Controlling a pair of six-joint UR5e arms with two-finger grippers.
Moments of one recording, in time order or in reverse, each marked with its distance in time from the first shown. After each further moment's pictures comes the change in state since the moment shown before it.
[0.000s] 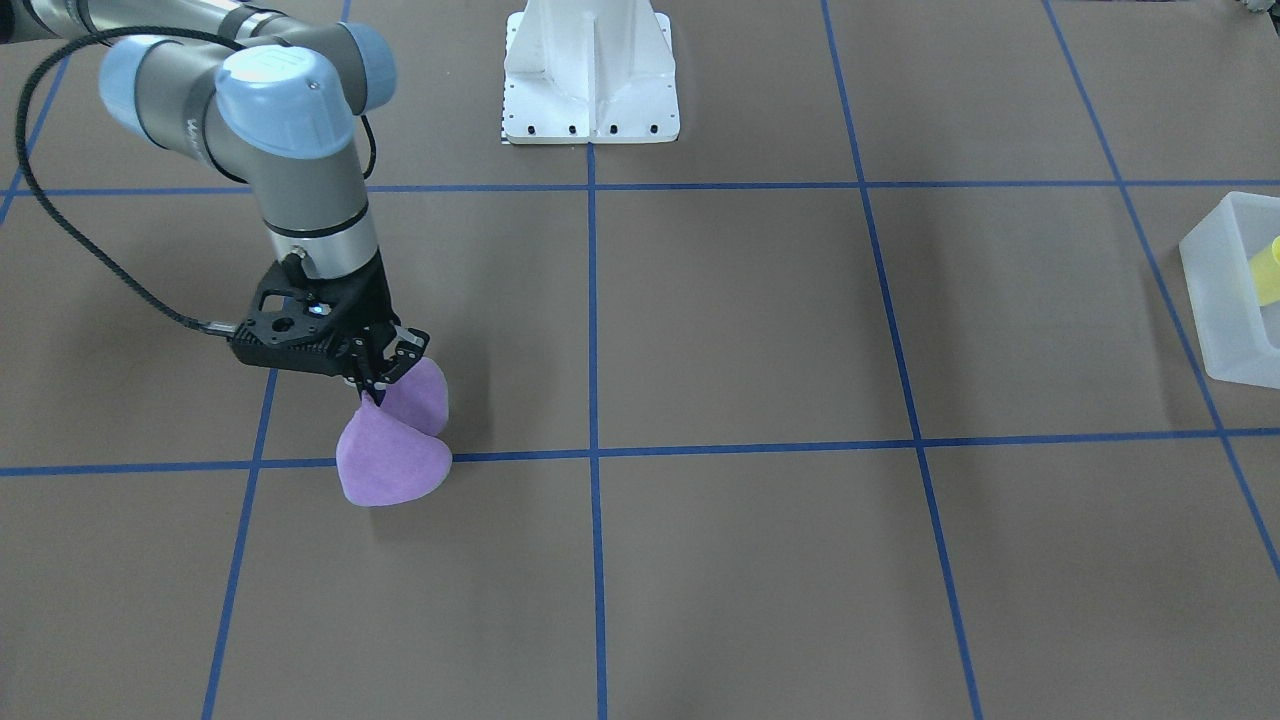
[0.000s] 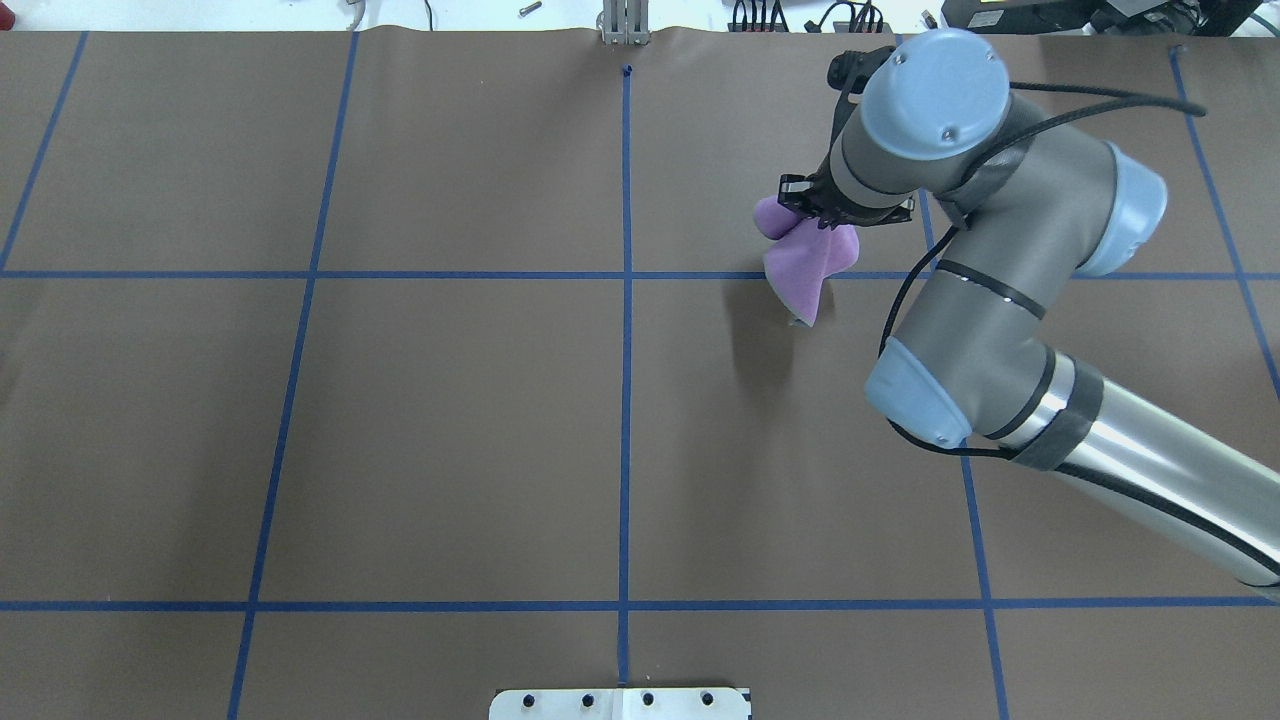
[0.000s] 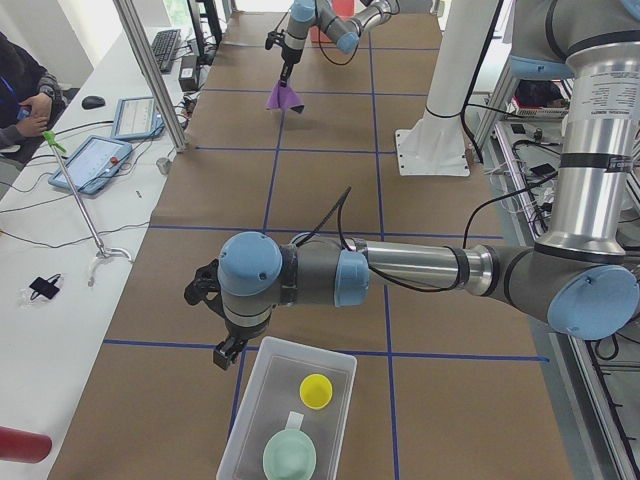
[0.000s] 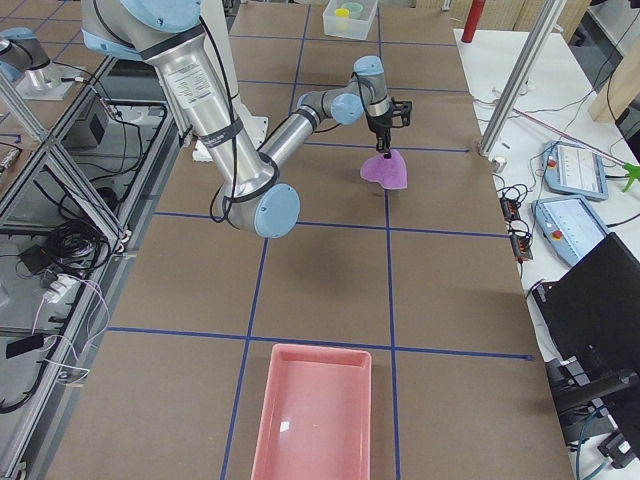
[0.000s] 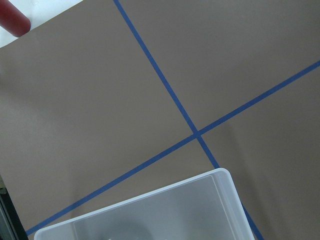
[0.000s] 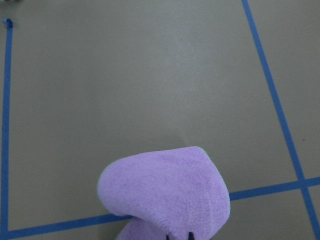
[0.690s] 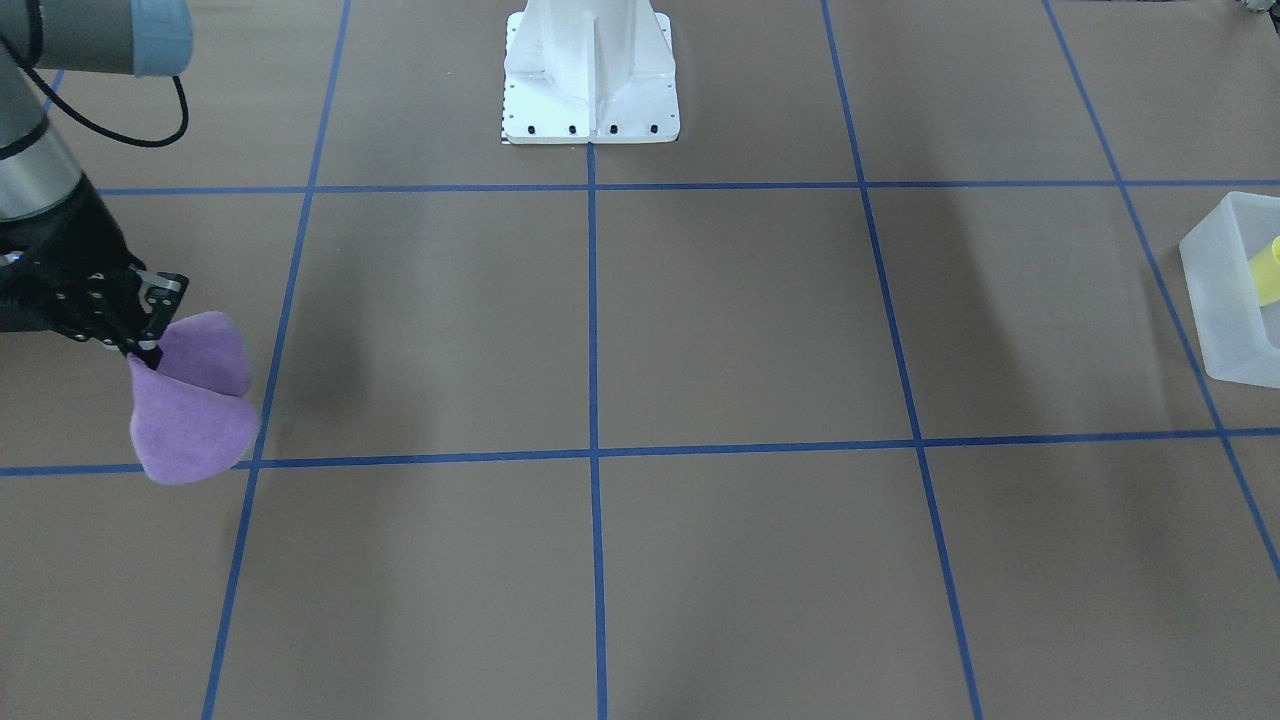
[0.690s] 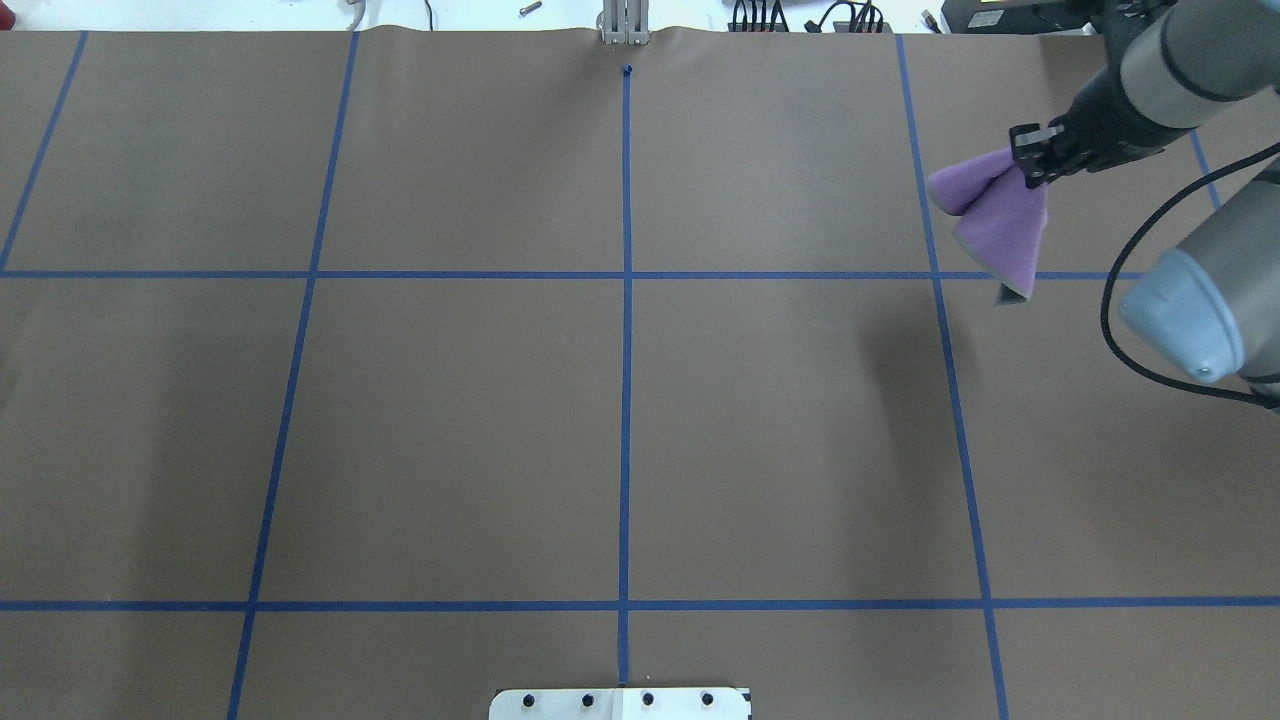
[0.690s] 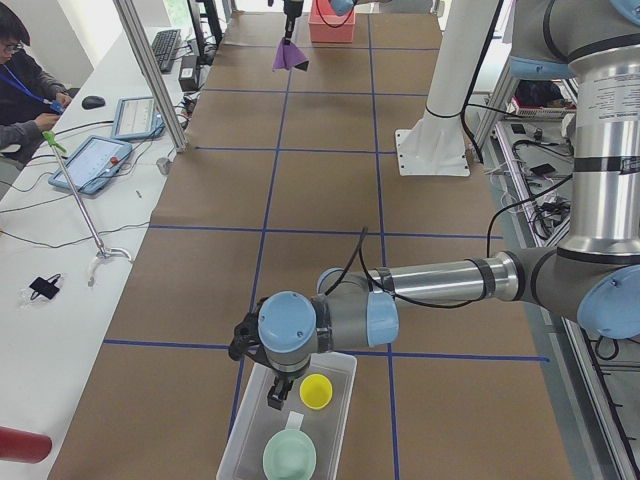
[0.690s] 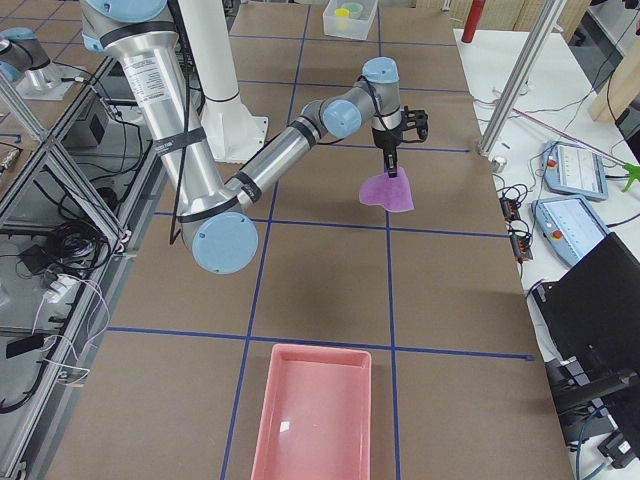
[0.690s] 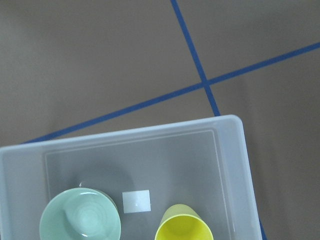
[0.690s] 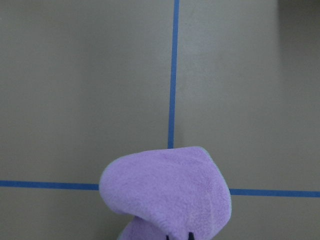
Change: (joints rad) left arm 0.047 0.183 0.022 -0.070 0.006 -0.136; right arm 0.278 -0.245 0.186 -0.045 0.238 -0.447
